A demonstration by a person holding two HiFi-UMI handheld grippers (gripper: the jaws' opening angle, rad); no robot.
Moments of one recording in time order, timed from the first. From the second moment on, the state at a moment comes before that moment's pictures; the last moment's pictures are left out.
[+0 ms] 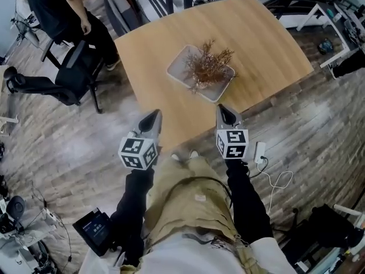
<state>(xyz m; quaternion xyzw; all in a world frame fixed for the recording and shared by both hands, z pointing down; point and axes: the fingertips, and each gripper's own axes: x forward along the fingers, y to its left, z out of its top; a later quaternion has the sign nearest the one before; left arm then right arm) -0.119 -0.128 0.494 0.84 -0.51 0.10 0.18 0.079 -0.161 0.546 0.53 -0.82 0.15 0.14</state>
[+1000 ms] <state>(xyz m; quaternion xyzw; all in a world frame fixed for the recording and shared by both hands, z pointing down) -0.142 -0.146 0.593 0.84 -0.51 0.11 0.15 0.026 -0.280 0.688 0.50 -0.83 0.10 0.23</state>
